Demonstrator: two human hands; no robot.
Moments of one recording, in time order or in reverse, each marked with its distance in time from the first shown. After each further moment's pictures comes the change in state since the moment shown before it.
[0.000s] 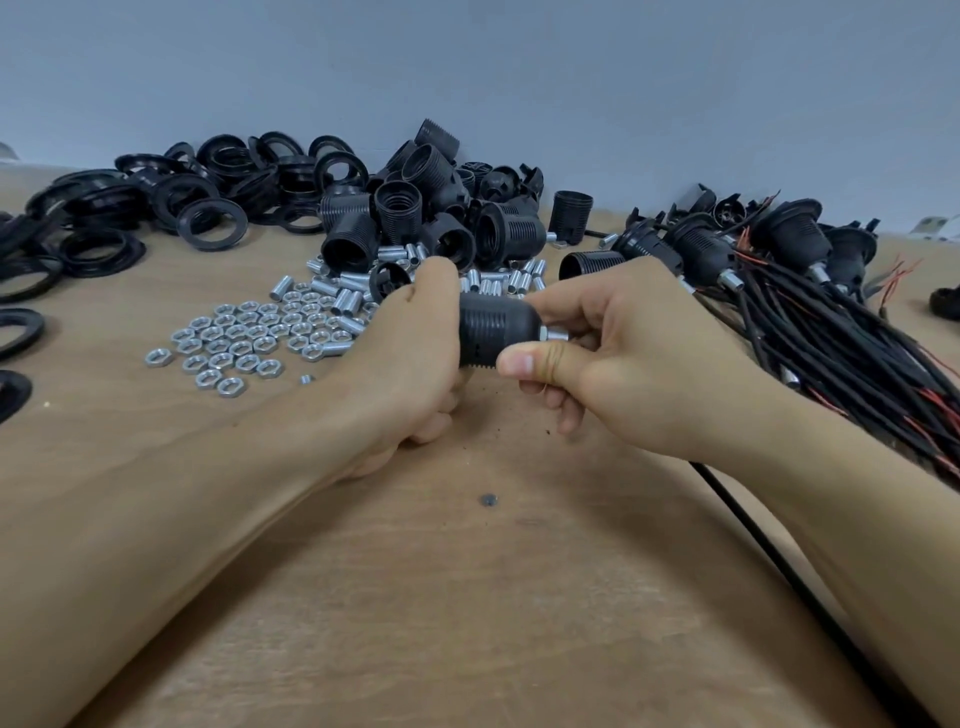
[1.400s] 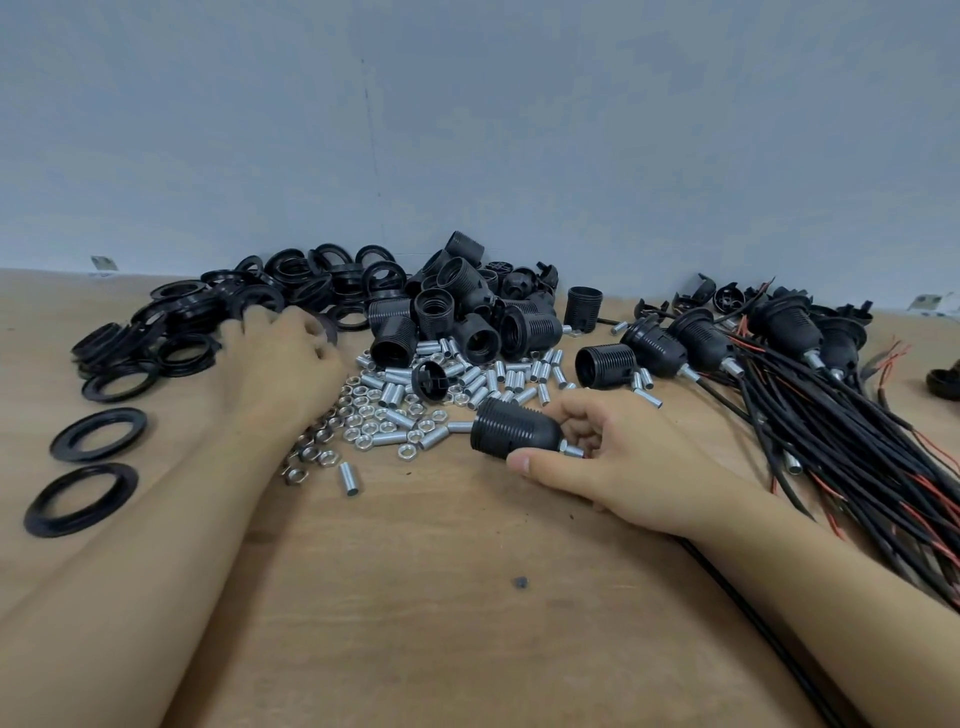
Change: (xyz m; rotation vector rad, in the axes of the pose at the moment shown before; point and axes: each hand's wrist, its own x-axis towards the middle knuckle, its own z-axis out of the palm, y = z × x) left_hand 0.069 -0.018 -0.121 1.000 0.690 0.089; right_hand 0.011 0.026 0.006 -0.093 -0.001 -0.028
